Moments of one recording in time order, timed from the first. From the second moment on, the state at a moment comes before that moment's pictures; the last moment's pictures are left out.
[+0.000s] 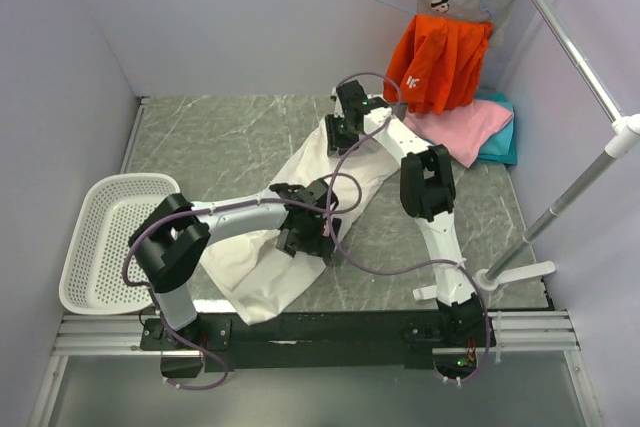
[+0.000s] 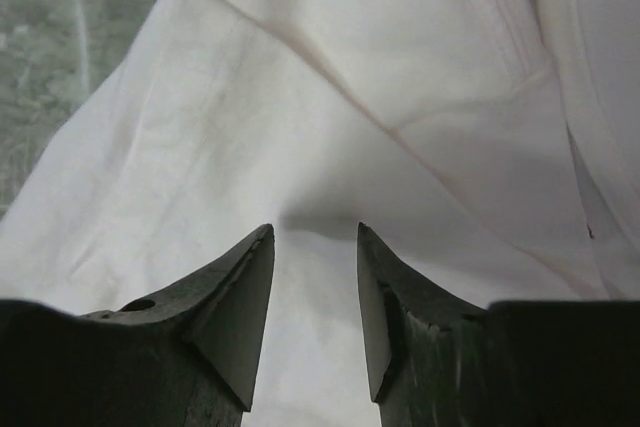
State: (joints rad) left arm -0.90 1.75 1.14 -0.68 0.07 -0.64; right arm 0.41 2.47 2.22 -0.81 -0.18 0.24
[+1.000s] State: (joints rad) left arm -0.62 2.40 2.07 -0.63 0.27 -0.28; right arm 0.46 1.15 1.01 -0.50 0.10 0.47
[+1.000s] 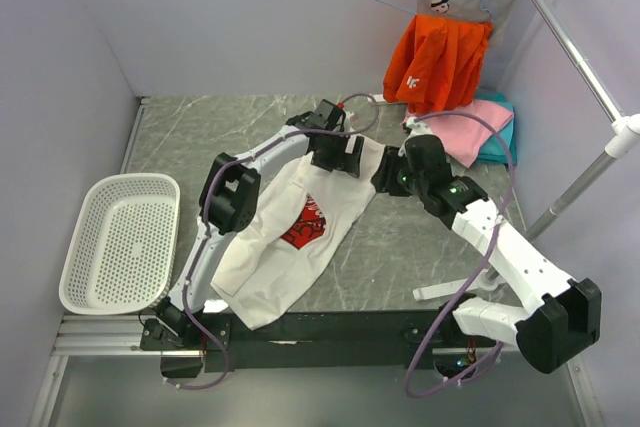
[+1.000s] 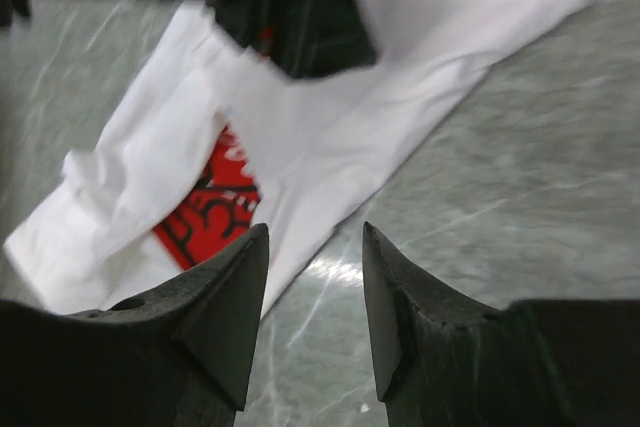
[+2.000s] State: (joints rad) left arm -0.39 2.62 2.40 -0.52 0.26 -0.29; right arm 0.87 1.53 1.01 -0.39 -0.37 0.44
